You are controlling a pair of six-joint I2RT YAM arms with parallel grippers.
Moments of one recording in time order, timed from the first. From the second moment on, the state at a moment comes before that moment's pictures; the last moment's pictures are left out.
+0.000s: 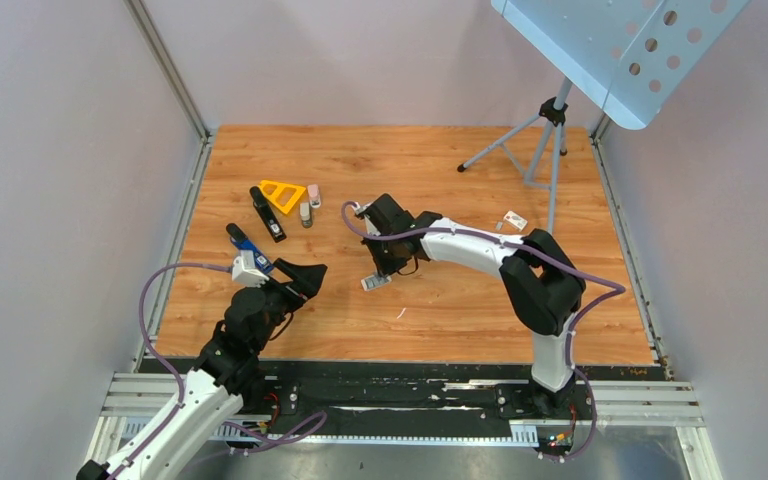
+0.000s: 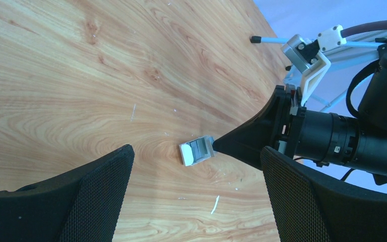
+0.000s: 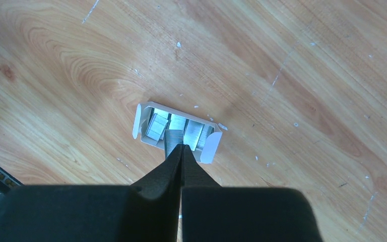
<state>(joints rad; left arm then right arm) -0.51 0.31 0.12 -0.04 -0.24 -0.98 0.84 1.90 1.37 -0.48 -0.10 0.22</state>
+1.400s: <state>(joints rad) -0.51 0.35 0.12 0.00 -0.24 -0.98 0.88 1.97 1.41 -0.51 -0.03 0.24</state>
